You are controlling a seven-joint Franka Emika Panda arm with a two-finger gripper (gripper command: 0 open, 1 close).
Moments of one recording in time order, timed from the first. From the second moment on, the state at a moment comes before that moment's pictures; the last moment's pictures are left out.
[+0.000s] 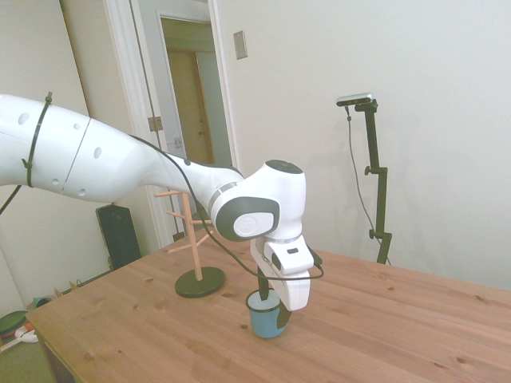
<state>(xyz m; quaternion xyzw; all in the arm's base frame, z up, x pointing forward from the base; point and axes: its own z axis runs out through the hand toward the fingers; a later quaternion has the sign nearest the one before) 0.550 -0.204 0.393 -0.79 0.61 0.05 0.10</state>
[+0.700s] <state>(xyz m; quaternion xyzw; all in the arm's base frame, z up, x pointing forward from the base) 0.558 -0.200 0.381 -0.79 0.61 0.05 0.08</state>
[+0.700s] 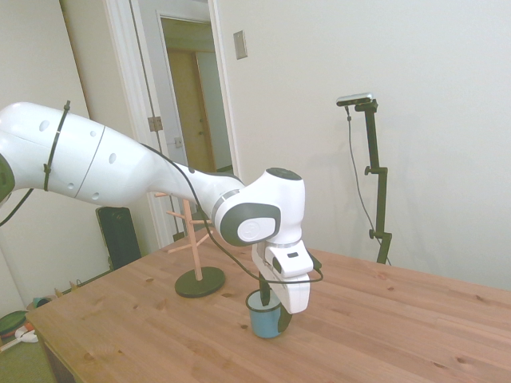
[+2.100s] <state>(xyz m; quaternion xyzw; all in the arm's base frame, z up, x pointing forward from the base) 0.562 -0.200 0.383 -0.81 0.58 0.03 0.07</state>
